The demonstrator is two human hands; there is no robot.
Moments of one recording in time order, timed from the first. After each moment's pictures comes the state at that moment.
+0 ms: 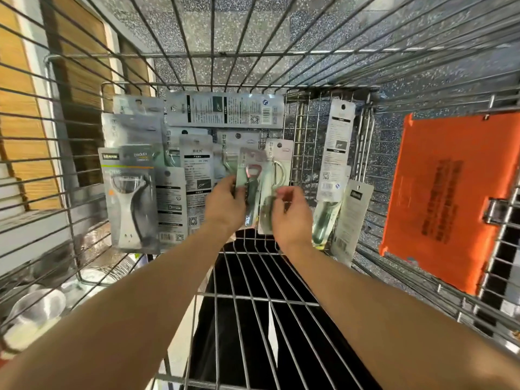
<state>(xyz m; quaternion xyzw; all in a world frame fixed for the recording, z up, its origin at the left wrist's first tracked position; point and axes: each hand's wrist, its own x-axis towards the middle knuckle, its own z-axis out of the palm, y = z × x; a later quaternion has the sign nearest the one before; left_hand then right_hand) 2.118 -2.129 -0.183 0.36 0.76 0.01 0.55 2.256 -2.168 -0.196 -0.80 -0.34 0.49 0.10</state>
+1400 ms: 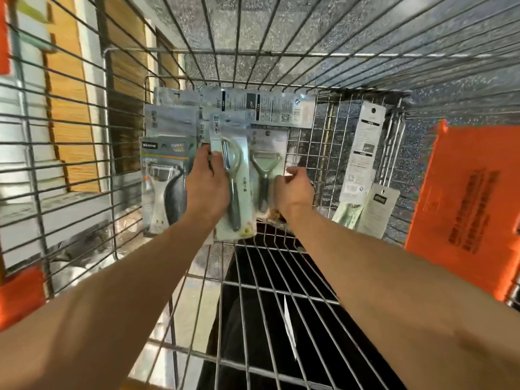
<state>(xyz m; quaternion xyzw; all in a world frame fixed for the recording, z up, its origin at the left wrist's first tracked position) 2.056 -2.111 -0.147 0.35 0.82 0.15 0.43 2.208 -2.114 -0.206 -0.80 -0.26 0.53 0.06</state>
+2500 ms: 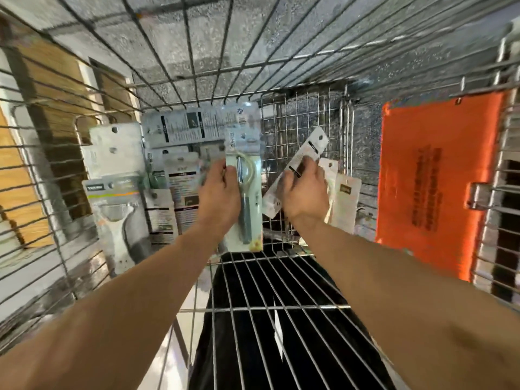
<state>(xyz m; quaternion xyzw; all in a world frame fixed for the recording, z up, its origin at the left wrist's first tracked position) 2.141 -2.086 -0.165 0.39 0.75 0.07 0.53 2.300 -2.116 -0.211 -0.85 -0.39 0.34 -0.01</state>
